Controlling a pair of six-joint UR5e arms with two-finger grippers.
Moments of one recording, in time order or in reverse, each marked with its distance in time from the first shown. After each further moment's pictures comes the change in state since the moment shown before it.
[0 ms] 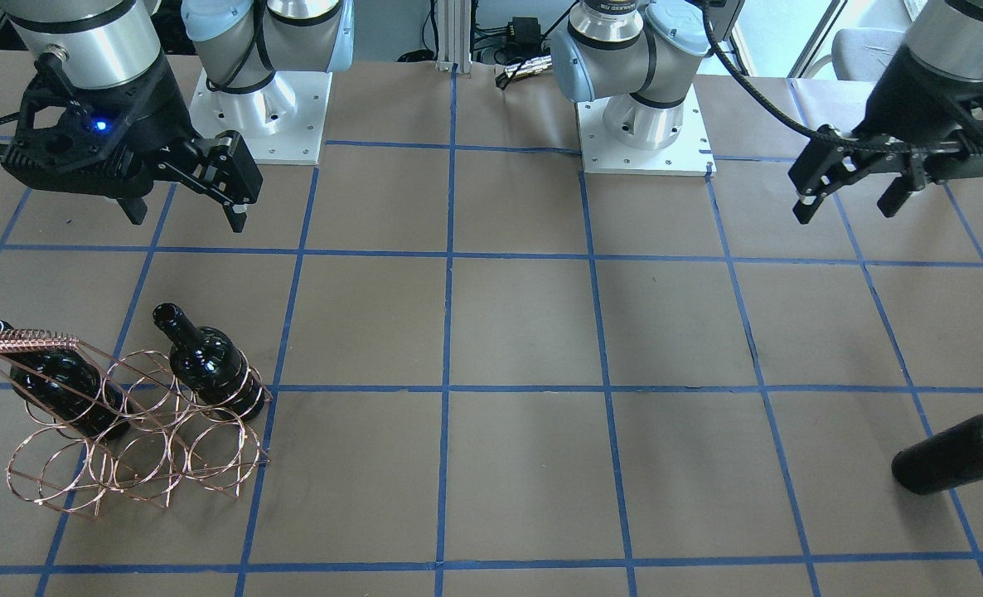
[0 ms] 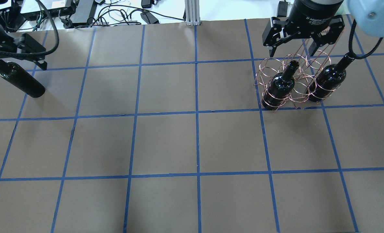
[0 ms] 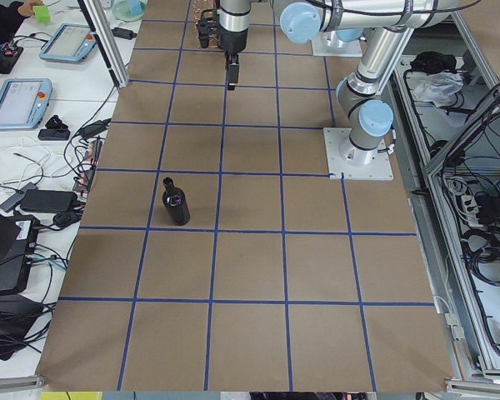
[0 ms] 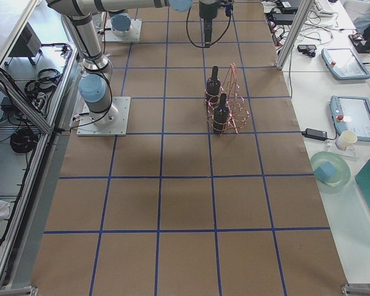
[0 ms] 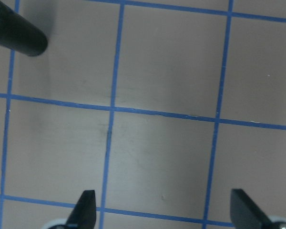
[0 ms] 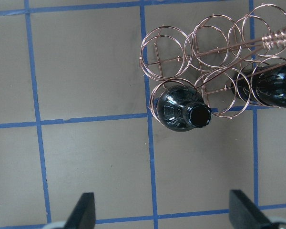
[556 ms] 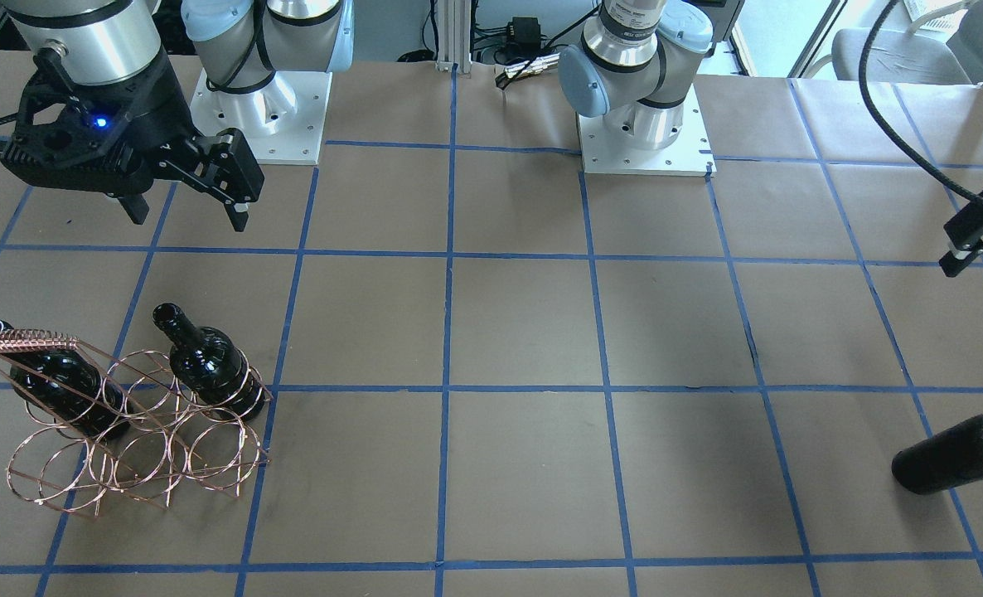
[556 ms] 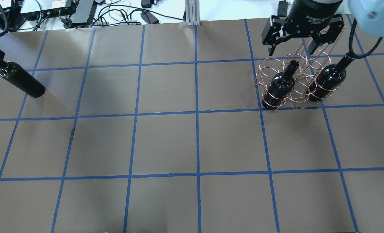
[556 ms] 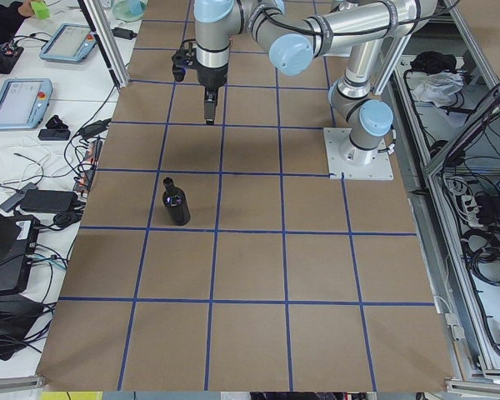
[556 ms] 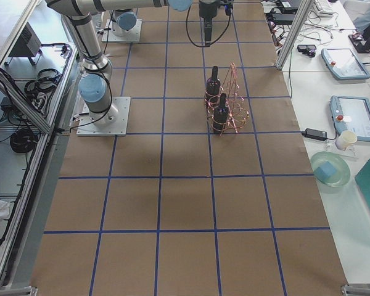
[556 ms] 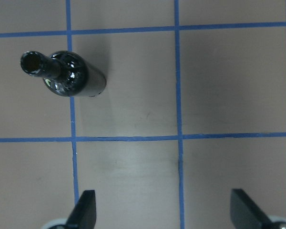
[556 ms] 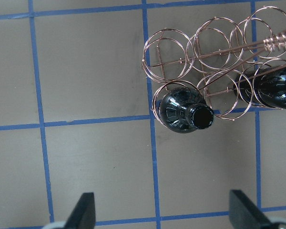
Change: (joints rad) left arm 0.186 -0.209 0.182 0.022 -0.020 0.288; right arm 0.000 -0.001 0.000 -0.005 0.006 0.002
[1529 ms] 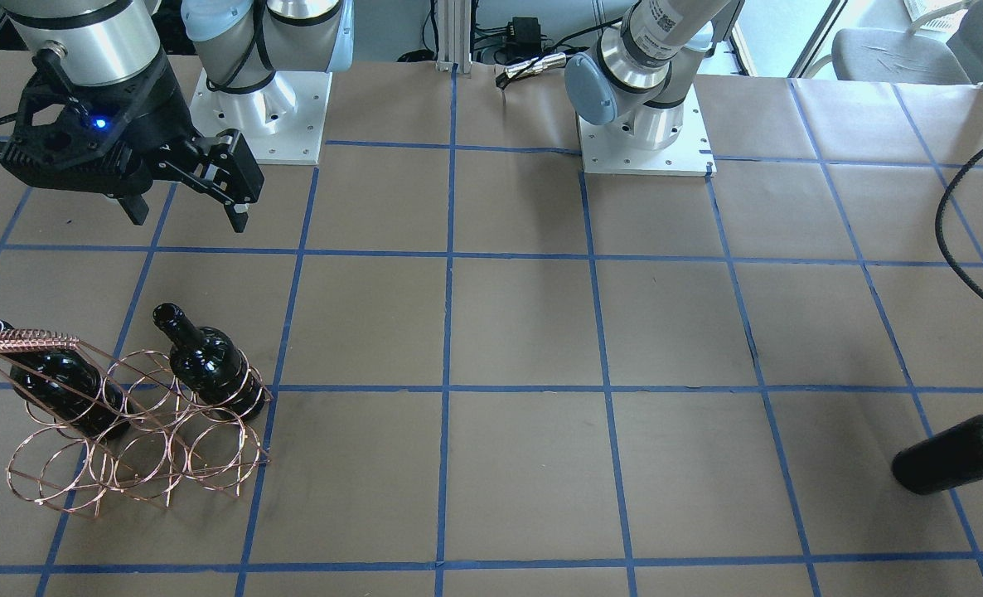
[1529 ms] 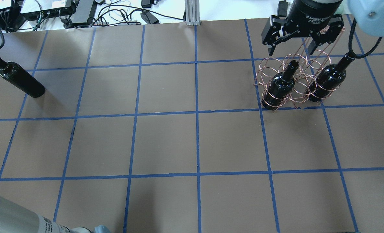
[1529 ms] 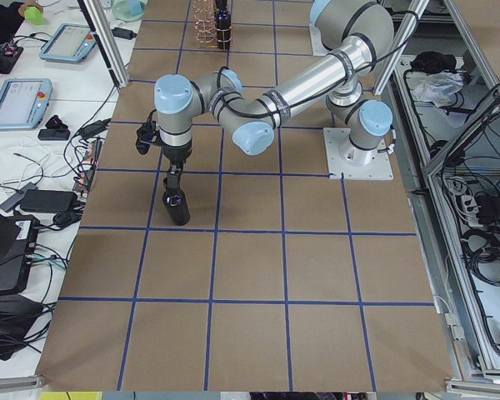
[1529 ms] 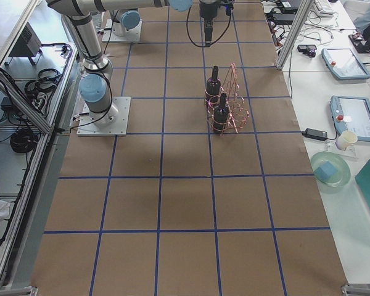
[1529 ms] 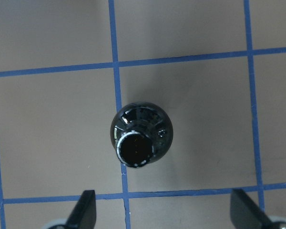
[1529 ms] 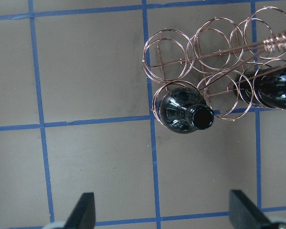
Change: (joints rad) left arm 0.091 -0.251 0.076 0.212 -0.035 0.125; right arm 0.000 0.000 0.000 -0.001 0.001 0.000
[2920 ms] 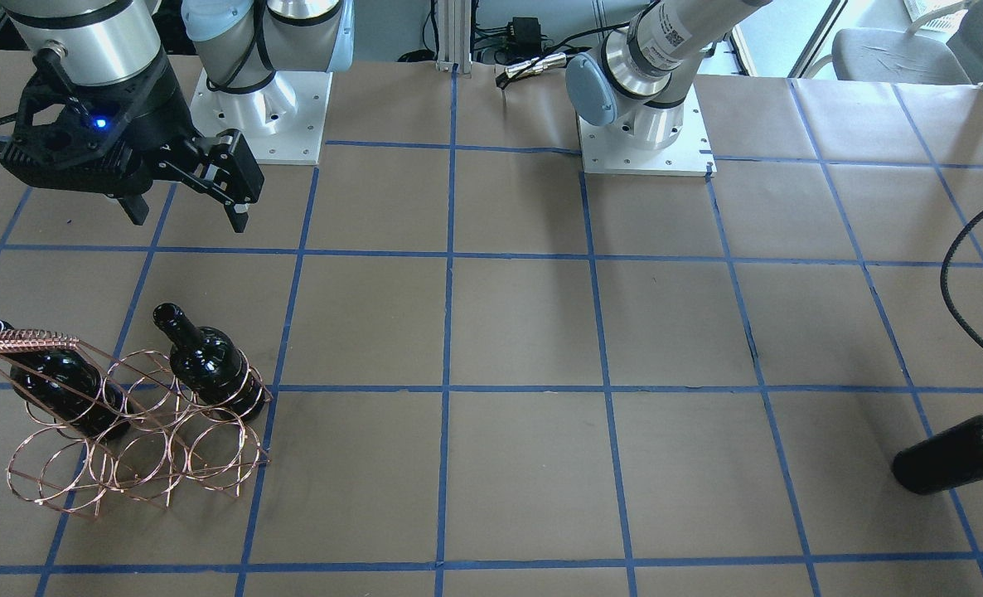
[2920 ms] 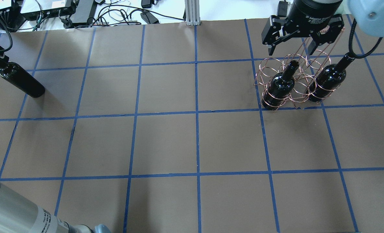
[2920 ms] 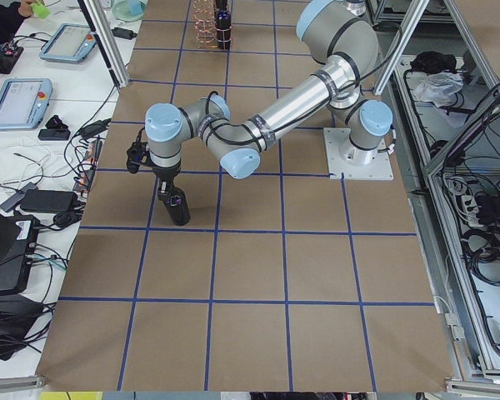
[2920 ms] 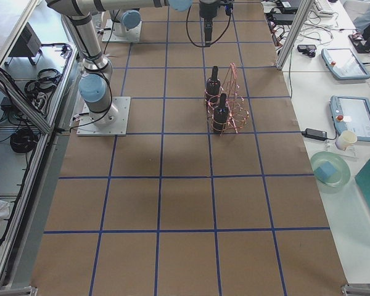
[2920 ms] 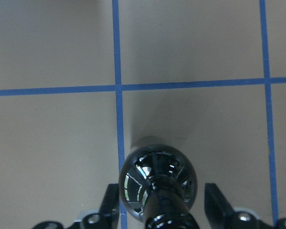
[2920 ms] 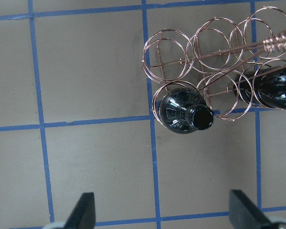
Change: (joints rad) left arm 0.005 -0.099 0.033 0.058 -0.066 -0.028; right arm 0.000 0.000 0.000 0.000 -0.001 0.002
